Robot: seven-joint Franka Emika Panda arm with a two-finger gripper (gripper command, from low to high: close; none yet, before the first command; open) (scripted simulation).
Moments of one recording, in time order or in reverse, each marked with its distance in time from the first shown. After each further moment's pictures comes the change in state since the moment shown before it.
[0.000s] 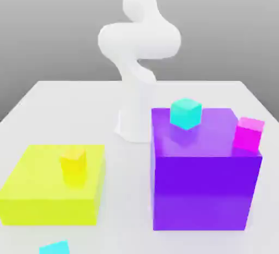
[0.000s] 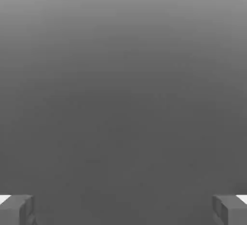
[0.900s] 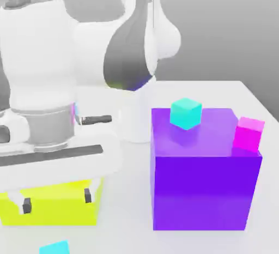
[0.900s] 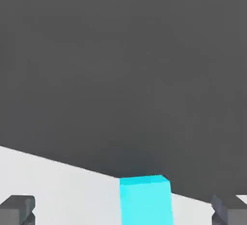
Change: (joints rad) arm -0.037 0.984 -0.196 0.092 0.171 0.228 -0.639
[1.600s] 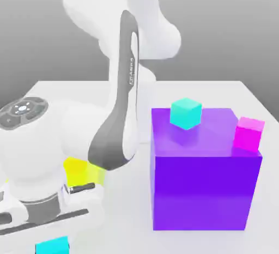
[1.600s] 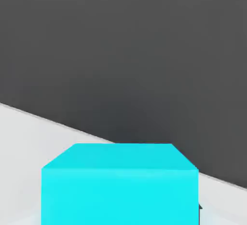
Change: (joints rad) arm -0.009 0.084 0.041 0.002 -0.026 -0.006 -0.083
